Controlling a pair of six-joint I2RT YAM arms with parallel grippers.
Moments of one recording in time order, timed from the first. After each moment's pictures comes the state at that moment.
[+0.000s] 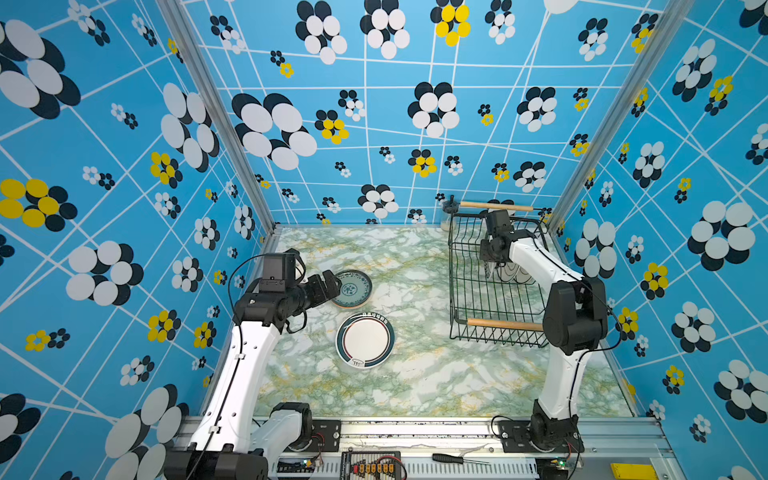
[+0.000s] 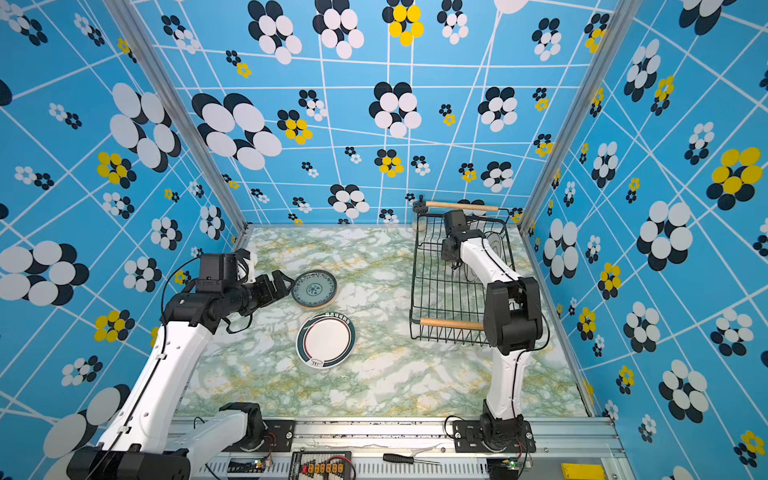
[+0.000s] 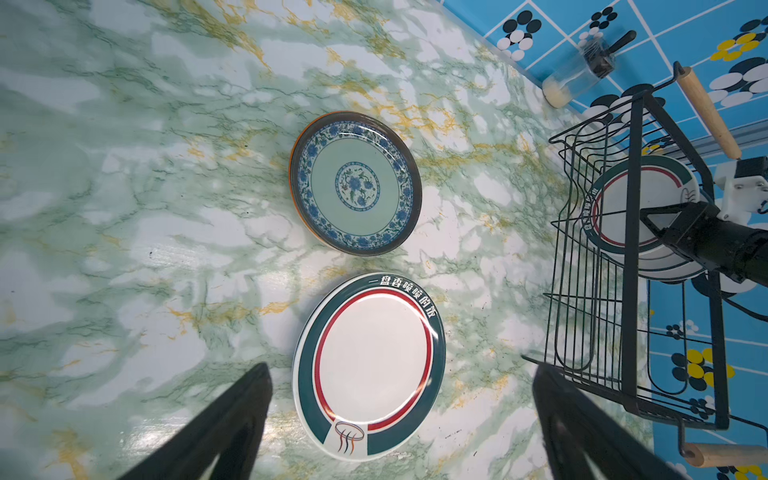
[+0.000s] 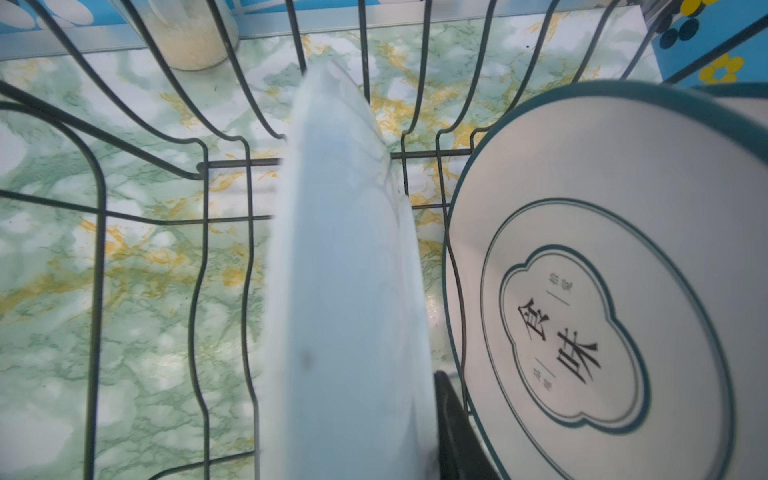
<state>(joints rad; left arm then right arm) -0.03 1.07 1.12 -0.87 0.29 -0.48 0.18 2.01 1.67 -0.67 0.31 0.23</state>
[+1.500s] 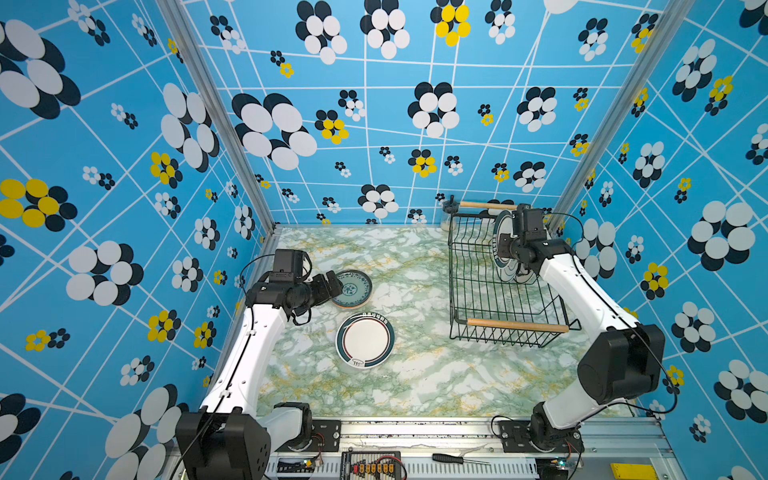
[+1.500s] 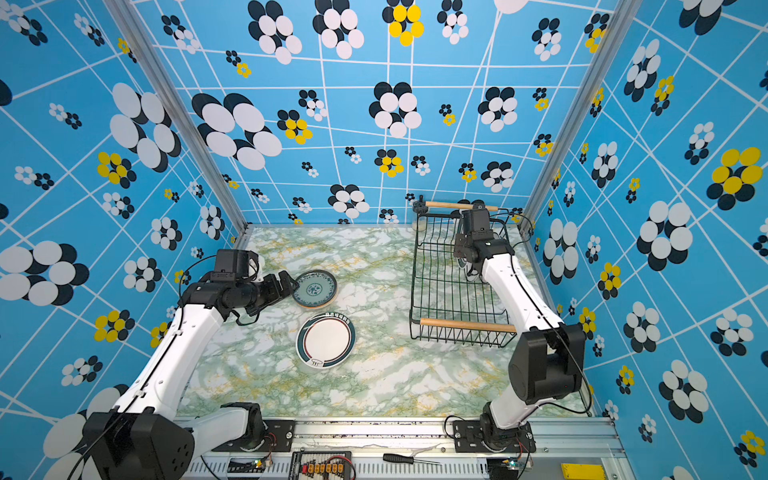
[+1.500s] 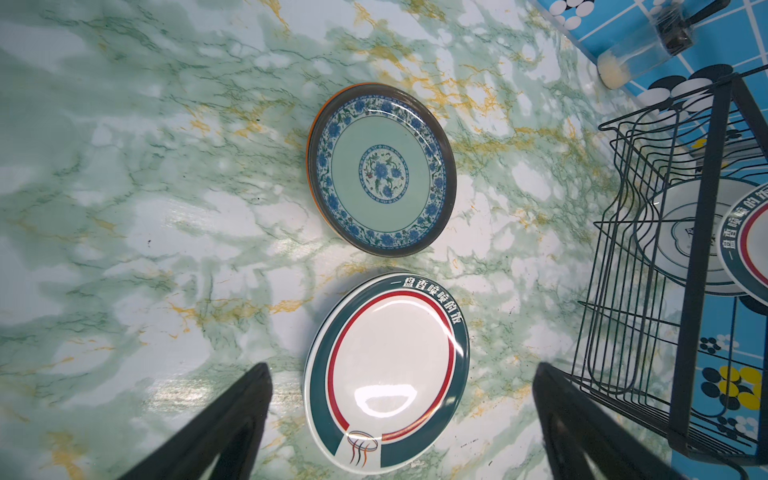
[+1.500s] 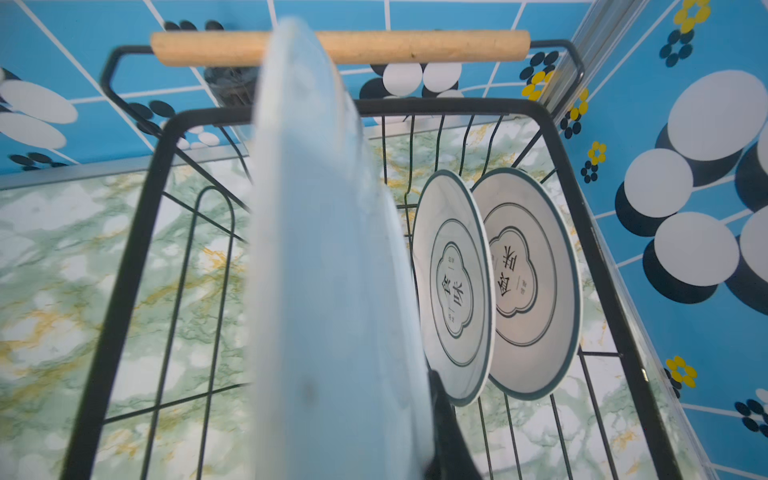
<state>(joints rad) -0.03 1.19 1.10 -0.84 0.28 -0.49 0.17 1.58 1.44 -0.58 0.30 0.20</state>
